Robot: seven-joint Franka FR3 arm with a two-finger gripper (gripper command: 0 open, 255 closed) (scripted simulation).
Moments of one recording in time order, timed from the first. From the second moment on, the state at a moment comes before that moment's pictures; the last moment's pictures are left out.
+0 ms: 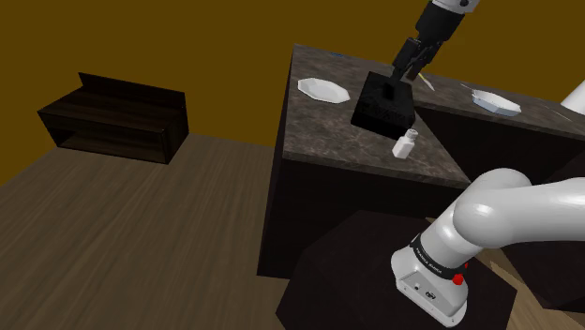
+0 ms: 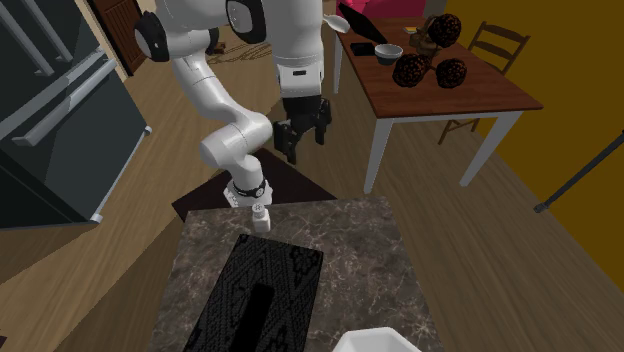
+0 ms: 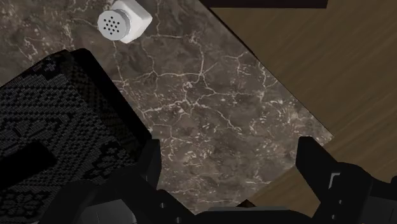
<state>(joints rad) -0.01 -0.82 0.02 -2.31 -0.02 1.59 -0.03</state>
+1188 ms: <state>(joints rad) -0.11 -0.93 -0.23 -2.64 -0.21 1.71 -0.27</state>
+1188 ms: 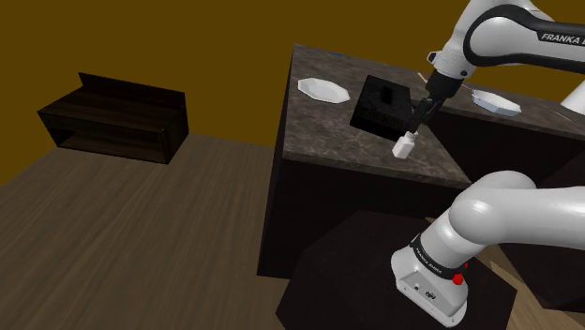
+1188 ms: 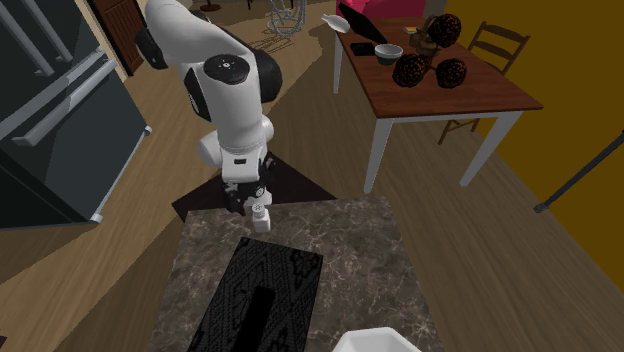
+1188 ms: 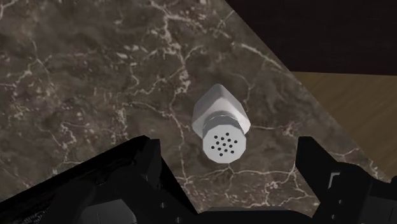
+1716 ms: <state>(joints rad) -0.12 -0.93 -0.25 -2.71 -0.23 1.78 -0.27</state>
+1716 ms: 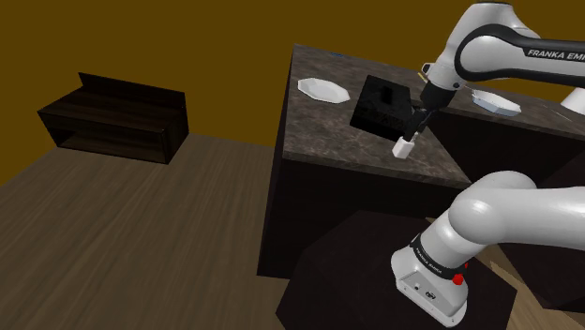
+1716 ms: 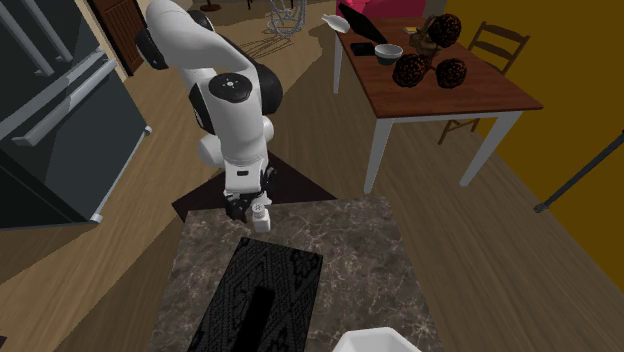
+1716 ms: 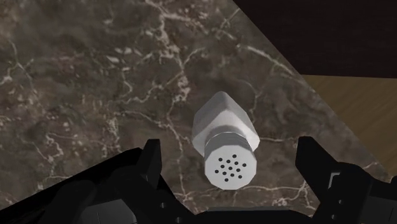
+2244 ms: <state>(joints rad) -0.12 -0.93 -0.25 -2.71 -0.23 1.78 -0.27</state>
